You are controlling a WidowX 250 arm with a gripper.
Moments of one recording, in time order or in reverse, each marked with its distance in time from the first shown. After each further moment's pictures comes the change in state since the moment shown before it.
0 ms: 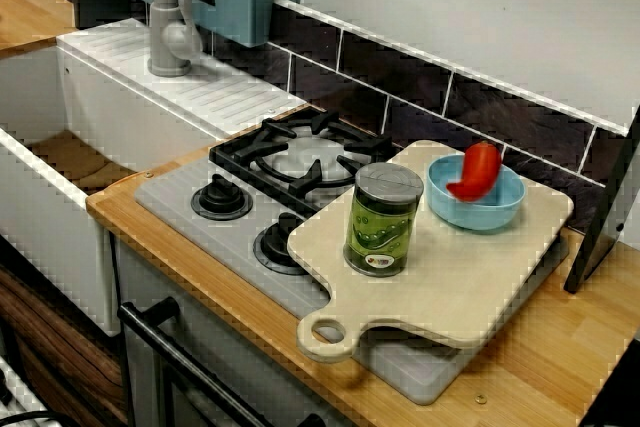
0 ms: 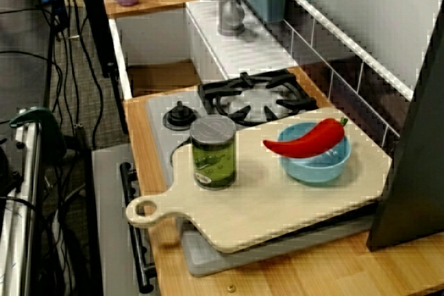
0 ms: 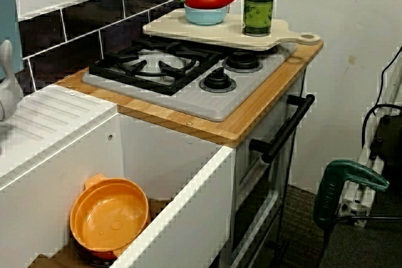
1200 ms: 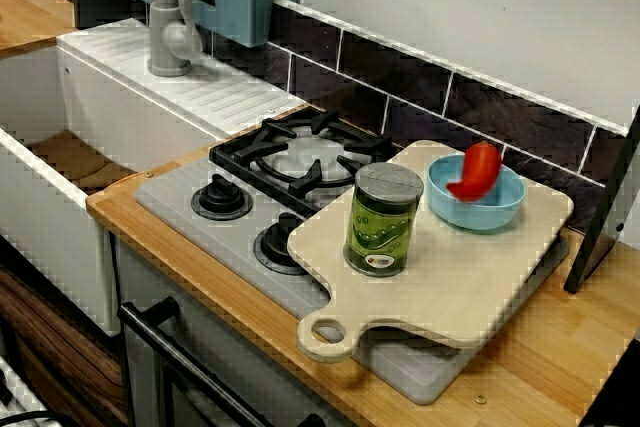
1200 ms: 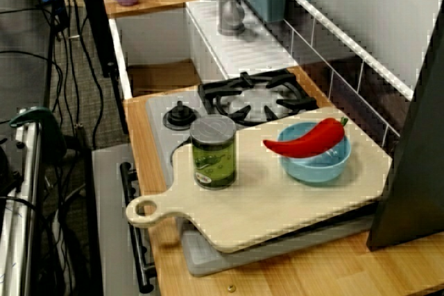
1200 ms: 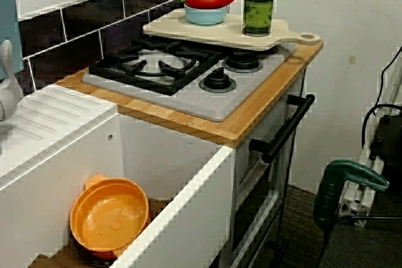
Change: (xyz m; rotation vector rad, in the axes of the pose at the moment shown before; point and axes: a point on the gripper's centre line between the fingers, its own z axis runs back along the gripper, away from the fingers) arm -0.001 0.003 -0.003 0.010 0.041 -0.010
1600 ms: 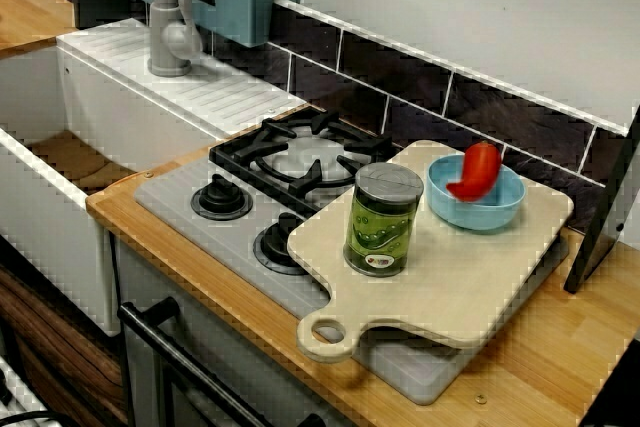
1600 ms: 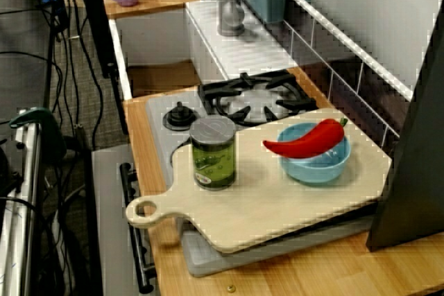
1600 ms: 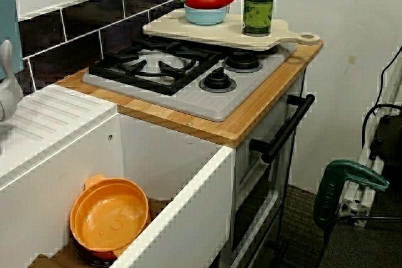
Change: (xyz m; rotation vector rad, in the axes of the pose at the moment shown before) arm -0.001 -0.002 -0.005 -0.005 0.016 -0.002
